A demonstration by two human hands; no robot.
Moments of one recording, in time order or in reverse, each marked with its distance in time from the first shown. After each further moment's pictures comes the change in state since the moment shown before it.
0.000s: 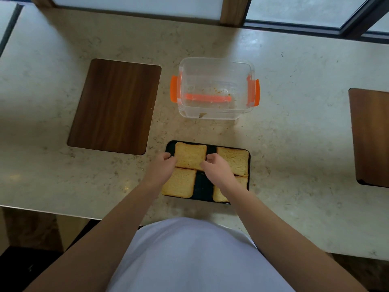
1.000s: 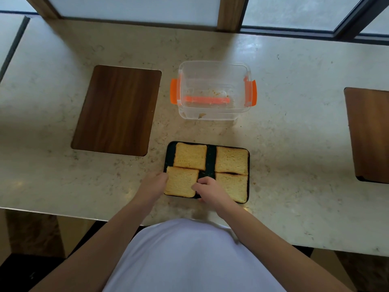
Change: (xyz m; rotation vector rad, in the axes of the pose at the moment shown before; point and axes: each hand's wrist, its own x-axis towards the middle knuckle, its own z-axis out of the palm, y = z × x) left_hand -0.025 -0.042 -0.015 -0.040 -0.019 -0.144; right_hand -0.038 0.032 0.030 0.097 -0.183 0.153
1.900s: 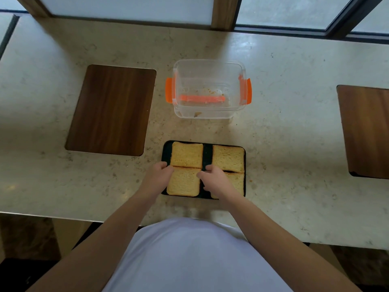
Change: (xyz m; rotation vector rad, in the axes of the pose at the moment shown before) left_hand 0.004 0.019 0.014 0.066 -0.085 0.209; right_hand 0.009 -0.013 -0.020 0.023 0.107 -0.005
